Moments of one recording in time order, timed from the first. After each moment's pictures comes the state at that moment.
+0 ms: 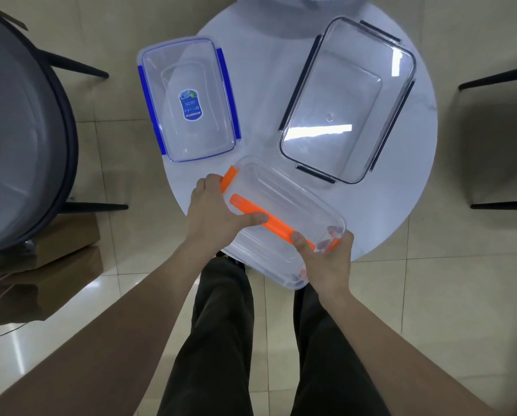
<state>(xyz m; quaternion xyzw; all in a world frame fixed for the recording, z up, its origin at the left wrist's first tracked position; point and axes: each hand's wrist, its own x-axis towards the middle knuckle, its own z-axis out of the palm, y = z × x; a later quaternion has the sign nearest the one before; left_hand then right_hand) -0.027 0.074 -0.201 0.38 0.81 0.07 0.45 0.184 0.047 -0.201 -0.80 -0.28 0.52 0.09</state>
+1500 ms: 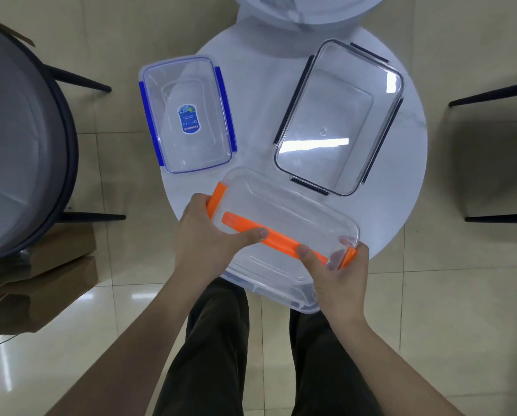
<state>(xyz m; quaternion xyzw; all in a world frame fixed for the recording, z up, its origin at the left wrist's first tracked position) -0.012 0.067 -0.144 0.28 0.84 0.13 0.45 0.194 0.054 -0.155 -0.78 -0.34 0.49 0.17</state>
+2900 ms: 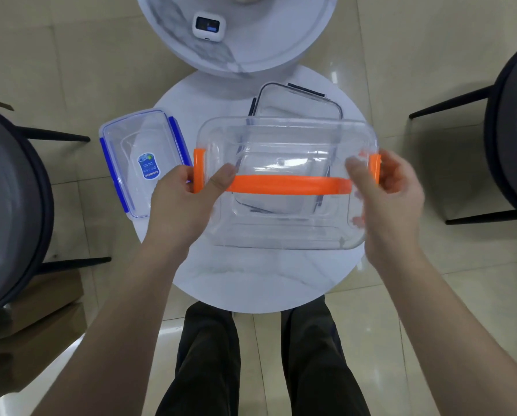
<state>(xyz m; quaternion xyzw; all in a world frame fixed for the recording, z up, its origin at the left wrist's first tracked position) 0.013 0.177 -0.104 0.25 0.80 0.29 0.46 0.245 0.212 -0.096 -0.73 -0.31 0.48 0.38</state>
